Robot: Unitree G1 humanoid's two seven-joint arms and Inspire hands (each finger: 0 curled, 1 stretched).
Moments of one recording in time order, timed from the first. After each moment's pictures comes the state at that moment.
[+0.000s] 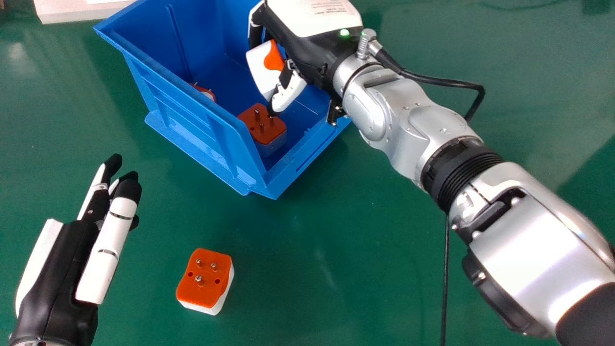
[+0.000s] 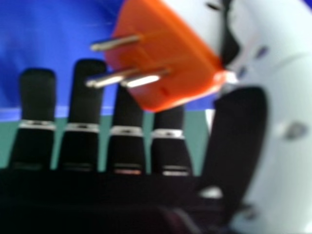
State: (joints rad) left arm 0.56 0.22 0.26 -0.61 -0.04 0.15 -0.21; right arm -1.20 -0.04 0.55 1.23 -0.75 -0.17 -0.22
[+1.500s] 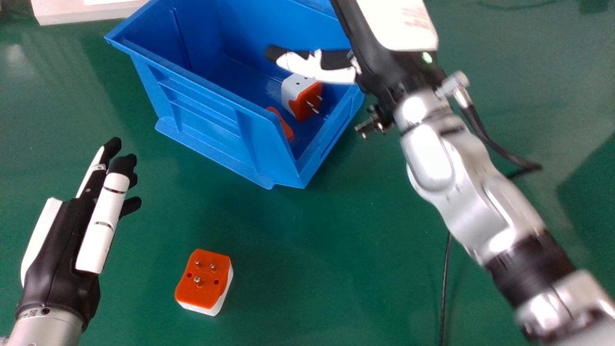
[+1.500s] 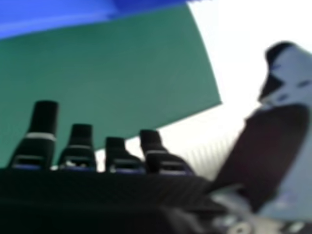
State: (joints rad) left arm 0.39 0.24 0.28 -0.45 -0.07 0.19 -0.21; right arm -0.52 -0.23 0.36 0.21 -0.69 -0.16 -0.34
